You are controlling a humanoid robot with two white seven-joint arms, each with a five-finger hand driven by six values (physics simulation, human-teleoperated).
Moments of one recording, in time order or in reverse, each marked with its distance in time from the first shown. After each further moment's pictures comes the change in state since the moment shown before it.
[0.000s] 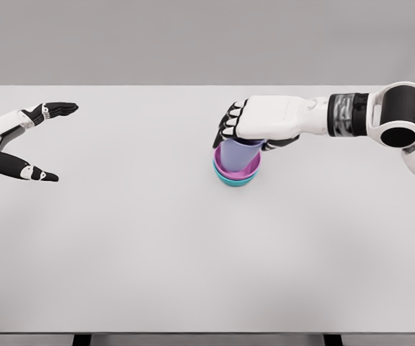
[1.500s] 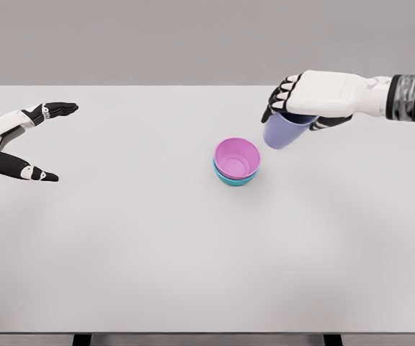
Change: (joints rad) left arm 0.000 0.000 0.000 0.000 0.000 0.000 0.000; right arm 0.017 -0.147 -0.103 -0.014 -0.029 0.000 0.000
